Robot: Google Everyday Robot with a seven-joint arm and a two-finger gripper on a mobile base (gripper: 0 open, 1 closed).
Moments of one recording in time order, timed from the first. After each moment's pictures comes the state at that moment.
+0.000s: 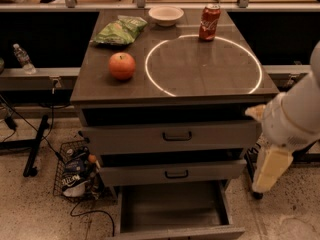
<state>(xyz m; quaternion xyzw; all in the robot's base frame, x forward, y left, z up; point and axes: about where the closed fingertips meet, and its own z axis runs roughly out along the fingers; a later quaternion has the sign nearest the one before) 0.413 -0.215 0.824 -0.64 0.76 0.02 0.14</state>
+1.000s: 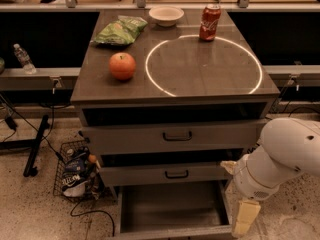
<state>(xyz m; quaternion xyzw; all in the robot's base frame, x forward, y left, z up) 0.370 -0.192 0.657 -0.67 0.73 0.09 0.10</state>
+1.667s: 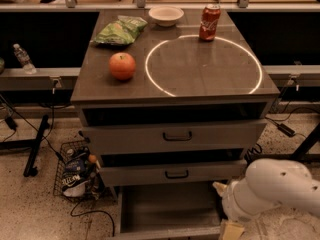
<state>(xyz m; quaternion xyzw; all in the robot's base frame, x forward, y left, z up) 0.358 -0.178 0.555 -0.65 0.74 0.10 0.12</state>
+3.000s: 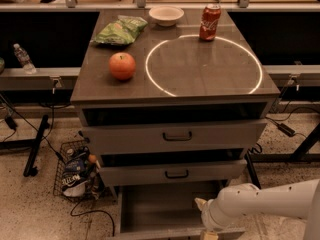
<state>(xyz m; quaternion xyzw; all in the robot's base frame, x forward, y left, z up) 0.380 -0.150 0.367 -0.67 0.72 0.12 0.12</state>
